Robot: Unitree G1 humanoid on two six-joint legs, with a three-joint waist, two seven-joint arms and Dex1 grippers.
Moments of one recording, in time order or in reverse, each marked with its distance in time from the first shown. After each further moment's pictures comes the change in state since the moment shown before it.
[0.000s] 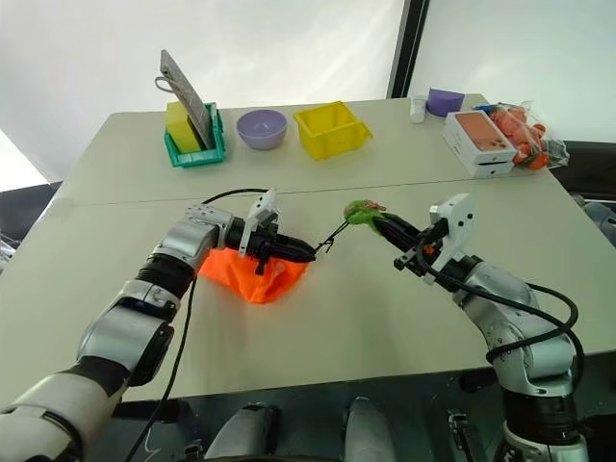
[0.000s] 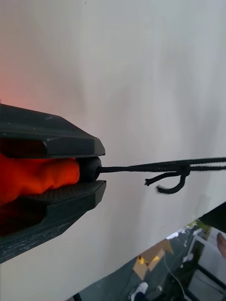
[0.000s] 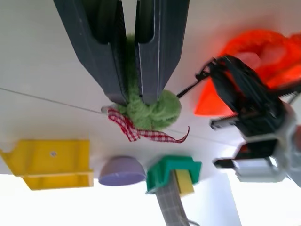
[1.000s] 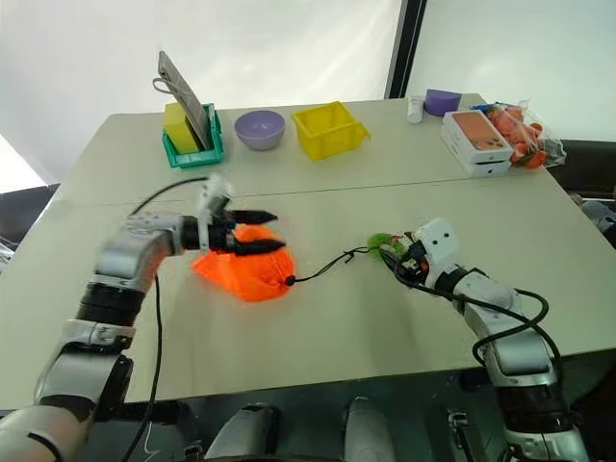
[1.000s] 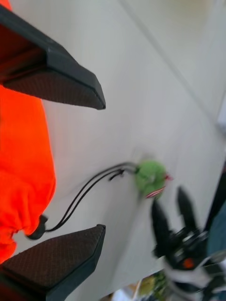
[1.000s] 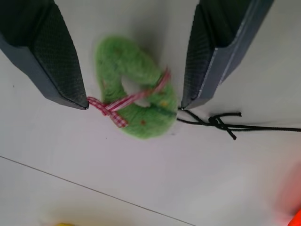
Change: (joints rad) left arm 0.275 0.188 0.279 -0.545 -0.194 0.294 0.336; right arm 0.051 -0.057 0.115 0.165 -0.322 -0.118 -0.006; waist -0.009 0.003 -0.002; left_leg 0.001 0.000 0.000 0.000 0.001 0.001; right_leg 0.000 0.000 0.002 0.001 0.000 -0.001
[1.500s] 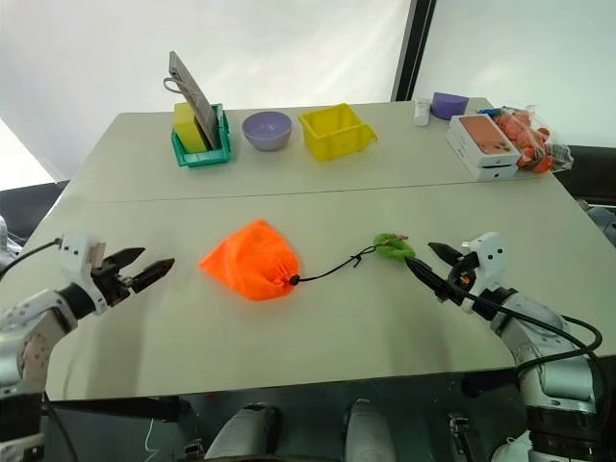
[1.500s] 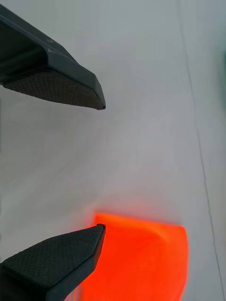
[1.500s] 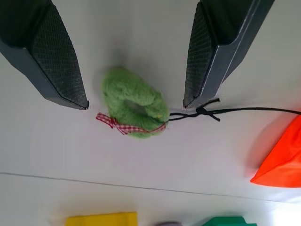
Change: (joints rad) left arm 0.619 0.057 0.392 -0.286 -0.043 -0.015 0.385; right arm 0.079 0.005 -0.202 0.133 0.206 -0.070 0.219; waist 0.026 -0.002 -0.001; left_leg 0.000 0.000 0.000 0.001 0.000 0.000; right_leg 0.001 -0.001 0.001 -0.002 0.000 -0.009
